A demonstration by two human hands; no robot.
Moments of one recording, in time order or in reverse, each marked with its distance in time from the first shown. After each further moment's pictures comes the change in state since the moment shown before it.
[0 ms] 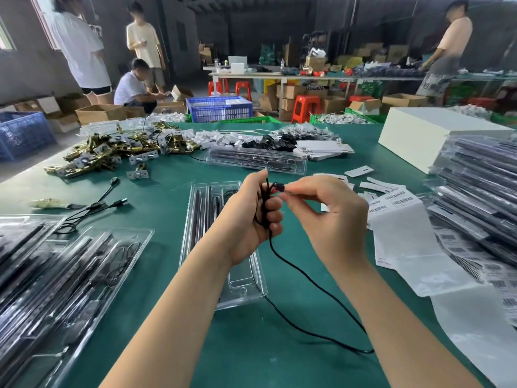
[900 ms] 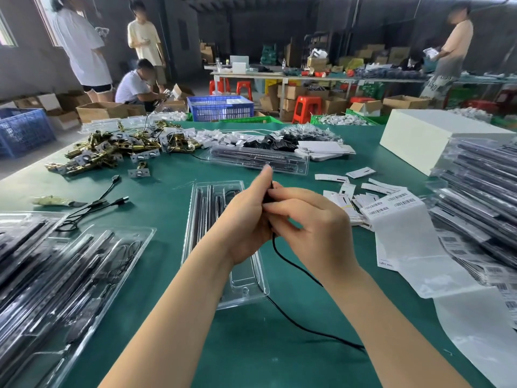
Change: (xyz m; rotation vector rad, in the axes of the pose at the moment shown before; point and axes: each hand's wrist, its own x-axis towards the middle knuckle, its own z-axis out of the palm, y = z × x) left_hand -0.003 0.000 -0.003 -0.012 -0.045 0.066; right_hand -0.009 -0.004 0.012 -0.128 -0.142 -0.191
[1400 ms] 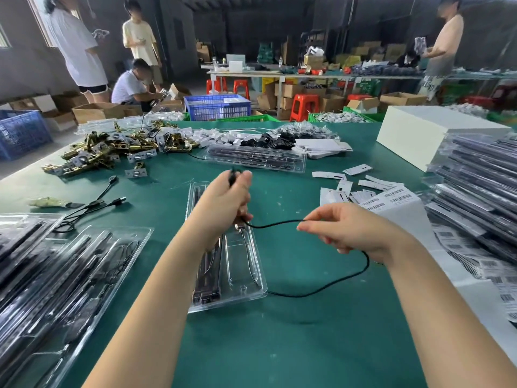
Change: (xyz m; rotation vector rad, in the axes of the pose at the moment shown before) left_hand 0.005 0.009 -0.037 0.553 0.192 0.261; right_hand 0.007 0.043 -0.051 0.363 -0.753 1.111
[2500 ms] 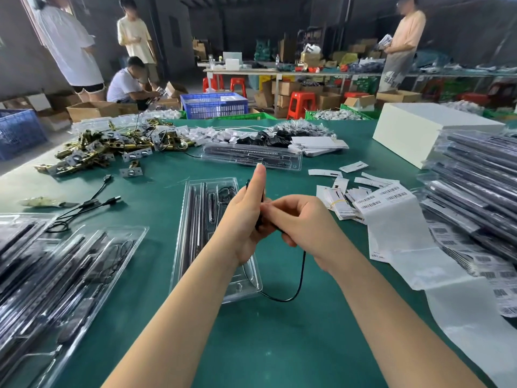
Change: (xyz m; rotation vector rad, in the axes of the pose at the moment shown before) left_hand -0.007 -0.008 0.046 -0.408 -0.012 -0.278; right_hand 0.005 -0.016 0.058 0.314 0.150 -0.299
